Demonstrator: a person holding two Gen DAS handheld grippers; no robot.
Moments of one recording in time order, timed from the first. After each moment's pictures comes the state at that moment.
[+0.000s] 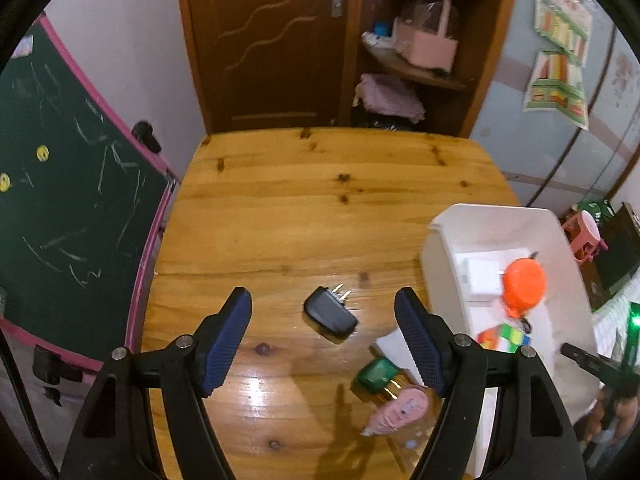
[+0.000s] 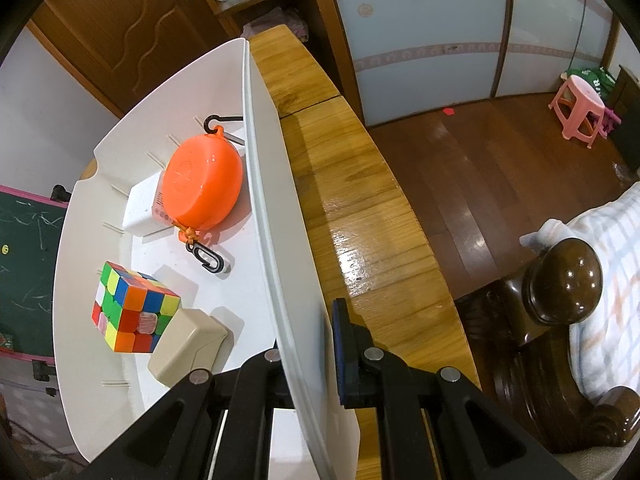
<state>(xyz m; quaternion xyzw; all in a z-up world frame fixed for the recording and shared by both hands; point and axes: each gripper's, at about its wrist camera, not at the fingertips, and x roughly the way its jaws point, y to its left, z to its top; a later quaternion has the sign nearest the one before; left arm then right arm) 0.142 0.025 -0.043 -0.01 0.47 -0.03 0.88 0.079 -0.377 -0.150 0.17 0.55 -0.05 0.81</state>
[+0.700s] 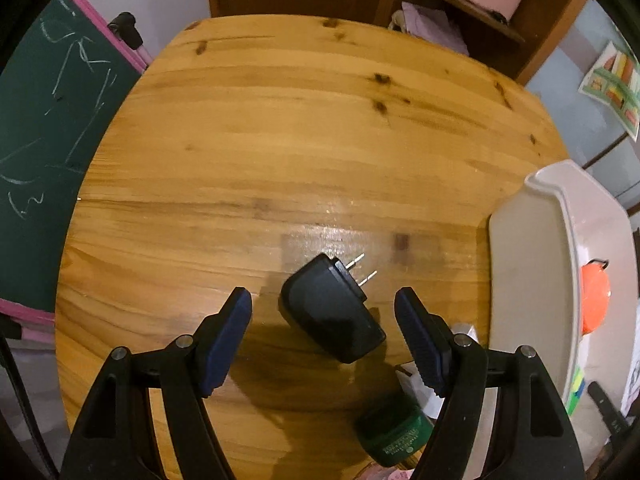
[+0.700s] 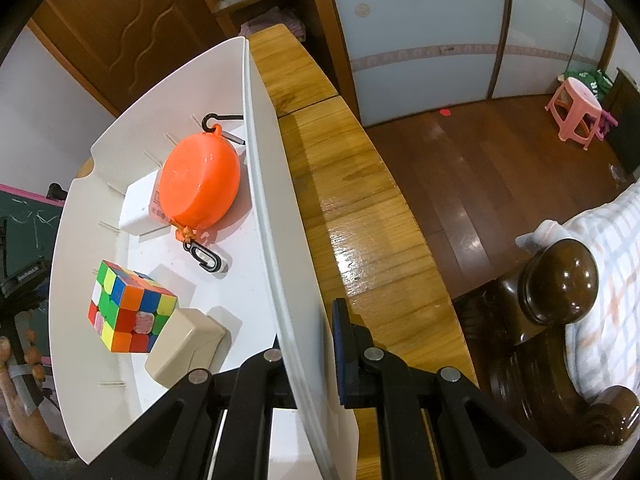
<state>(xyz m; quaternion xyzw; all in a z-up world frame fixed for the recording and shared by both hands) 0.199 0.016 -0.158 -0.07 0.58 0.00 0.81 0.080 -0.375 -0.148 0.16 0.56 -0.06 0.81</state>
